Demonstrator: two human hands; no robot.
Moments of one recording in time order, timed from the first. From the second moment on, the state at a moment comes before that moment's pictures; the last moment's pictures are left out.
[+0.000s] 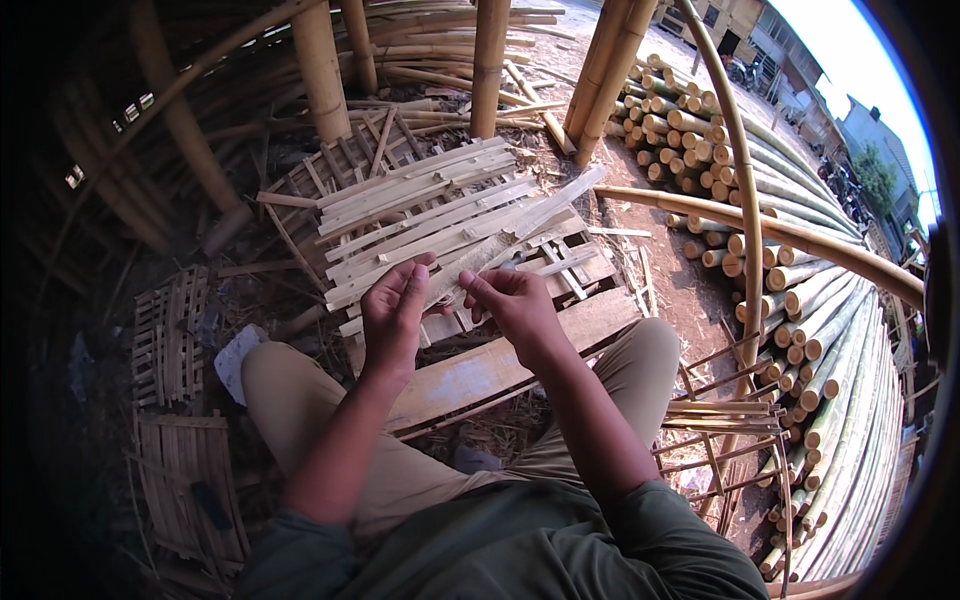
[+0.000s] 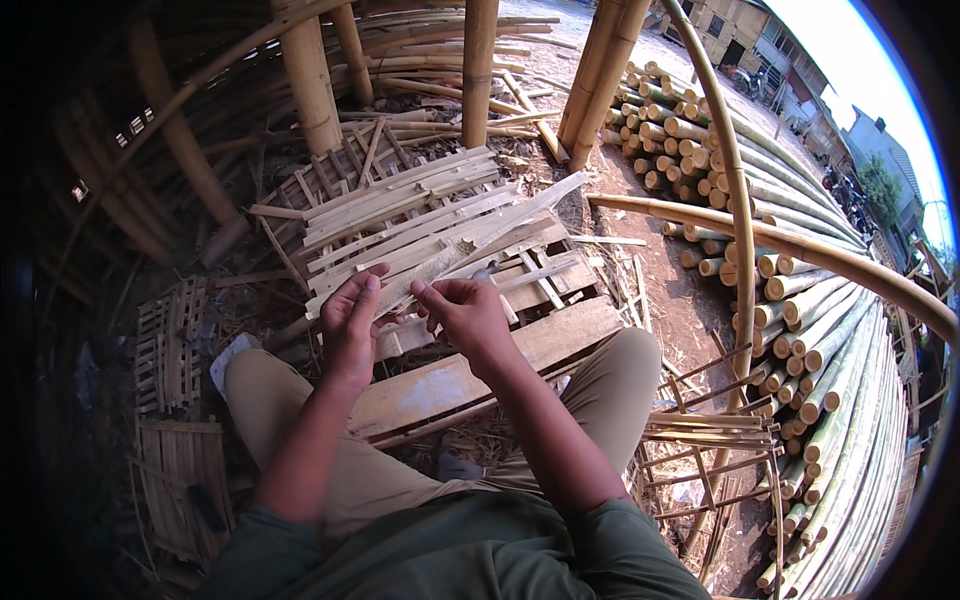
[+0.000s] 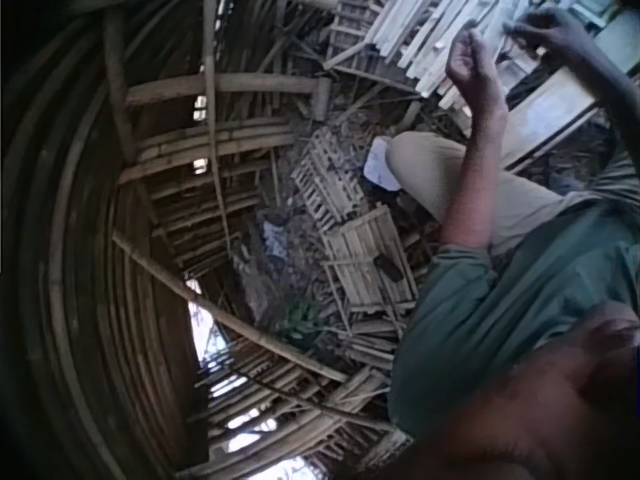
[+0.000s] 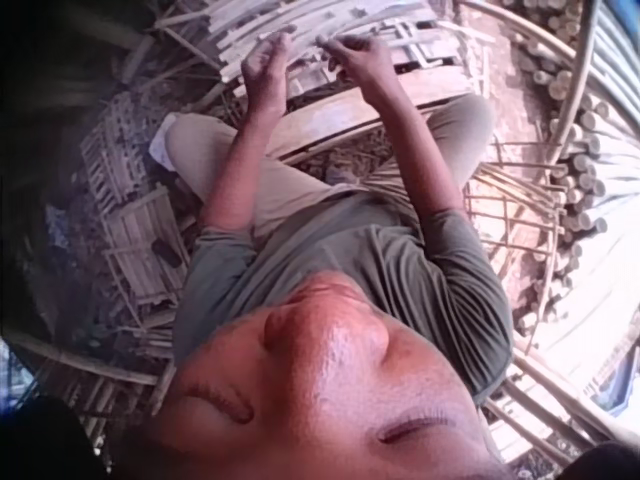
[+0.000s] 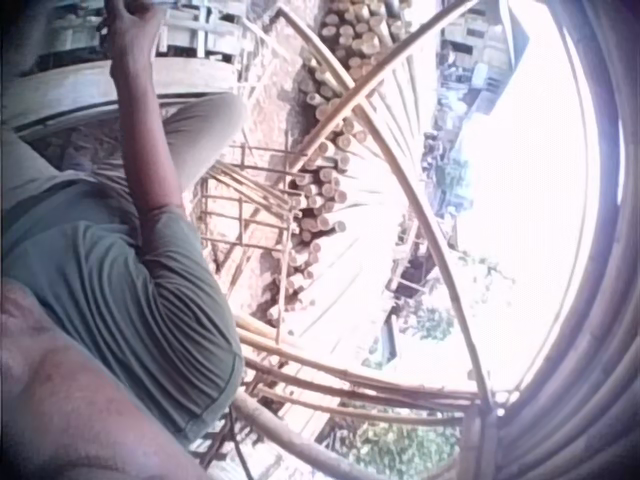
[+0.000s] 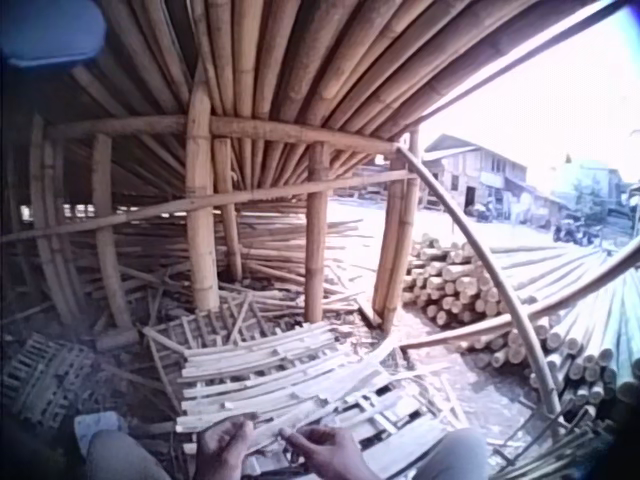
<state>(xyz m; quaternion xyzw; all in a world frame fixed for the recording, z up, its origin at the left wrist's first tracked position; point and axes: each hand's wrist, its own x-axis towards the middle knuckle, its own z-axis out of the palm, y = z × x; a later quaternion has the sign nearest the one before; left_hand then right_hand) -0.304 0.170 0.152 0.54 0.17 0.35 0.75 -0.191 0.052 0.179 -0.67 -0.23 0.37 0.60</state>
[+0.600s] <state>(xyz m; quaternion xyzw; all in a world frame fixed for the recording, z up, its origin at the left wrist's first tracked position) -0.294 0.164 0.144 0.56 0.19 0.32 0.74 -0.180 0.028 0.177 -0.70 -0.21 0.35 0.59</state>
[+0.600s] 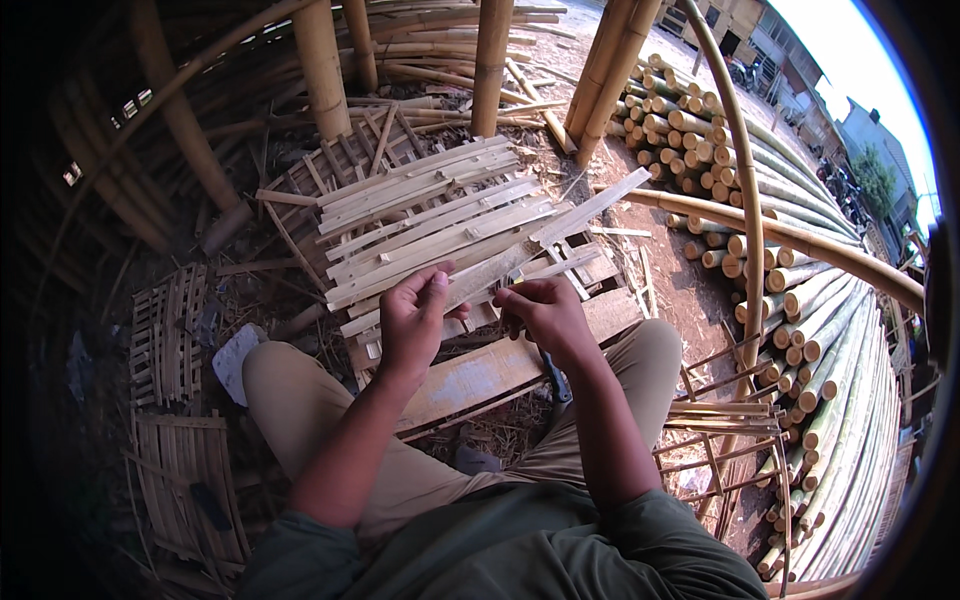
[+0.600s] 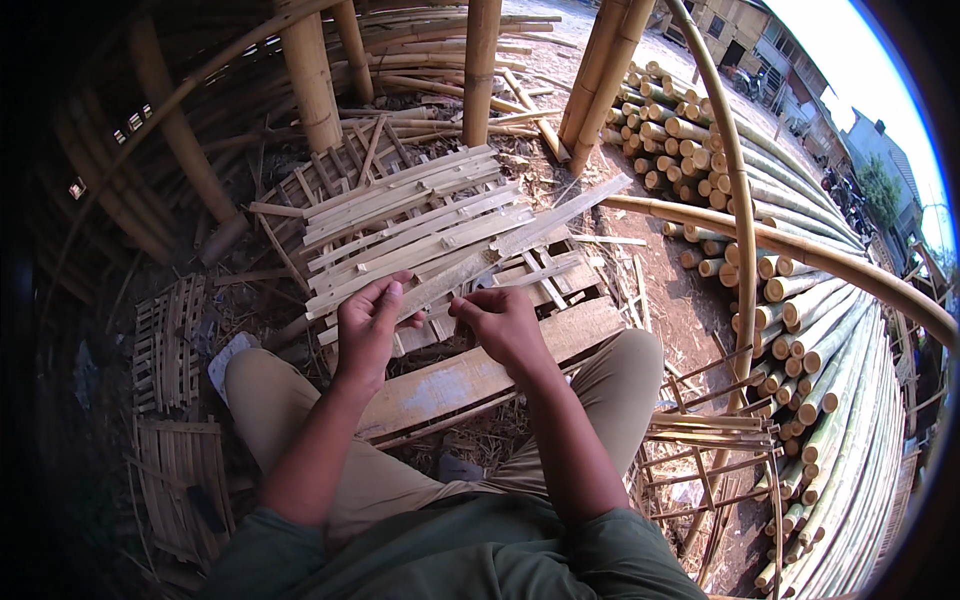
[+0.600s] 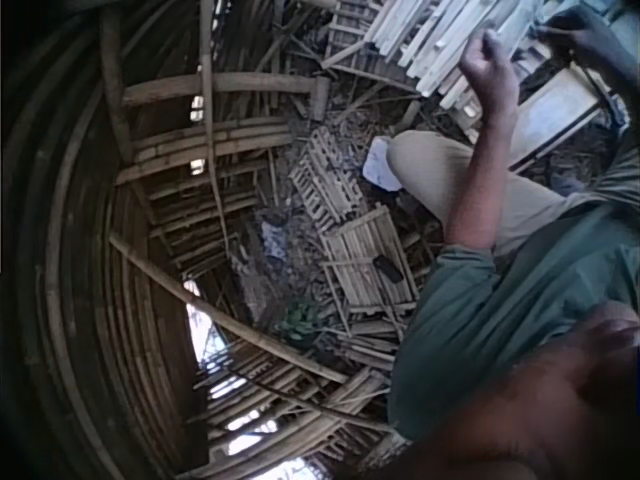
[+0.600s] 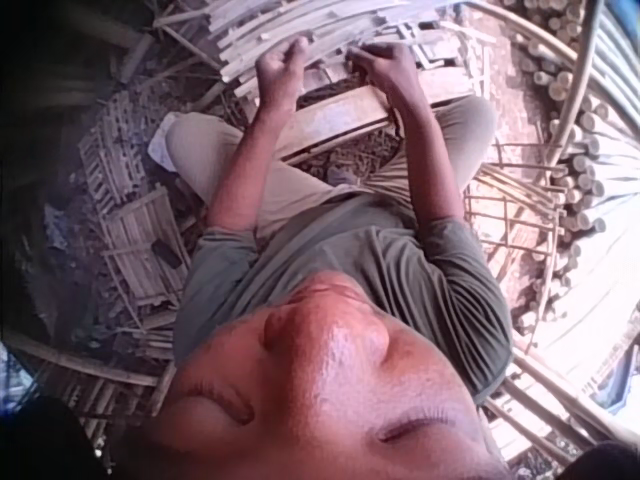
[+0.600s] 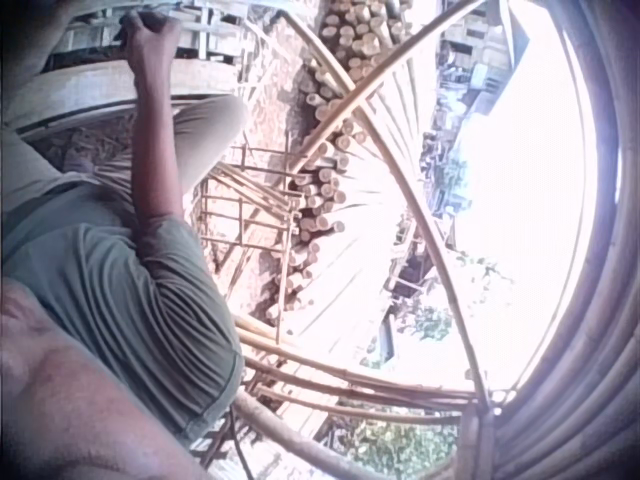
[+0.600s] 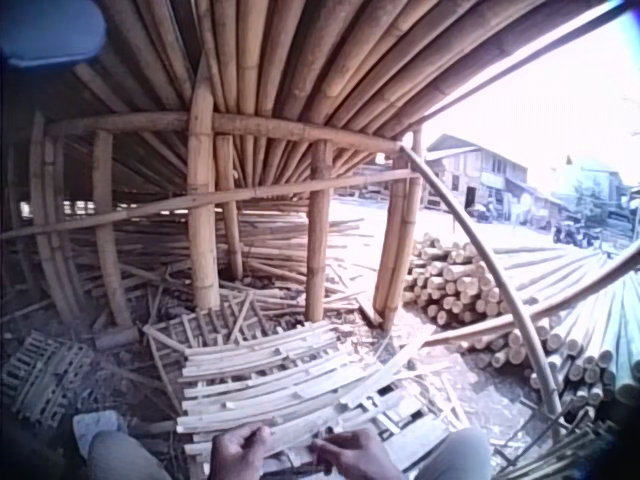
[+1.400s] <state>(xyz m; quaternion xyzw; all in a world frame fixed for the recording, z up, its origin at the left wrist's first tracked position) -0.304 0.211 0.143 0.58 0.27 0.35 0.68 -0.089 -0.075 0.194 -0.77 -0.37 0.29 0.43</state>
